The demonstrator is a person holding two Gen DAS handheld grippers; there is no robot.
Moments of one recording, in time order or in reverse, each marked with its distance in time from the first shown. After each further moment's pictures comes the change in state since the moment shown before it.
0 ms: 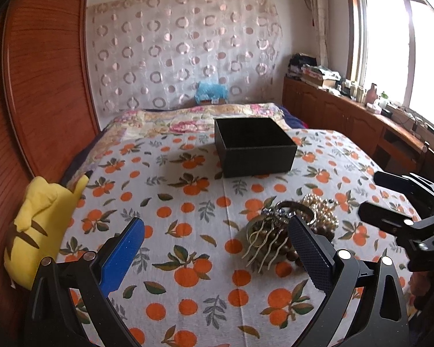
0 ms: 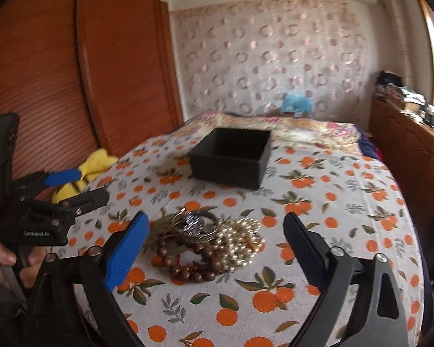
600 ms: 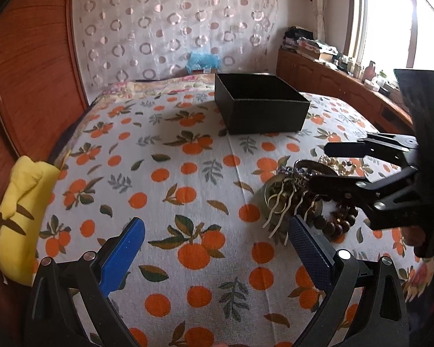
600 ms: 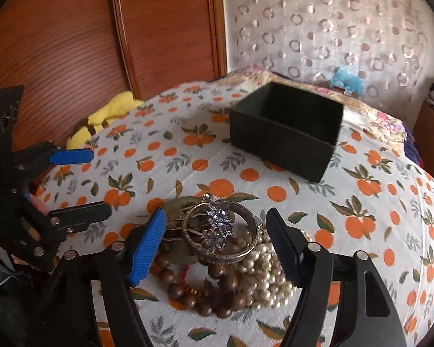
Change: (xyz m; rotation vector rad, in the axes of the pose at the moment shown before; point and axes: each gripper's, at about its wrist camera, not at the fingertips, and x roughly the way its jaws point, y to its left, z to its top) left arm 0.040 0.018 -0.026 0.007 0.150 -0.055; right arm 0.098 0.013 0.012 -0.164 0.253 0.145
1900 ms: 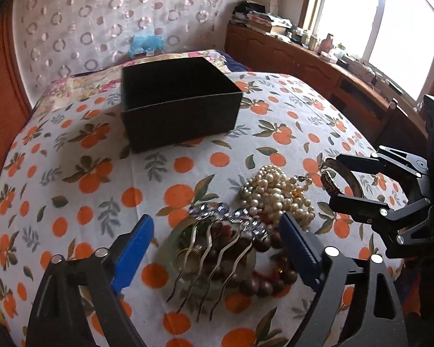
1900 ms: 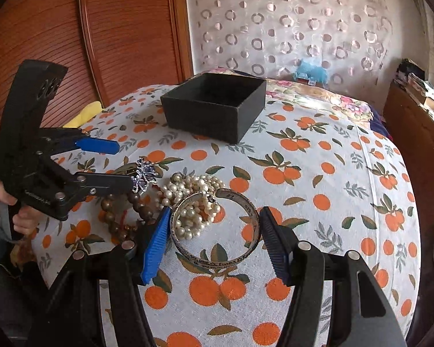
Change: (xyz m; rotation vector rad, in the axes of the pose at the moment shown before) left arm 0.059 -0.068 0.051 0.134 0.128 -0.226; right arm -0.059 -0.056 -0.056 0.114 -0.063 -0.117
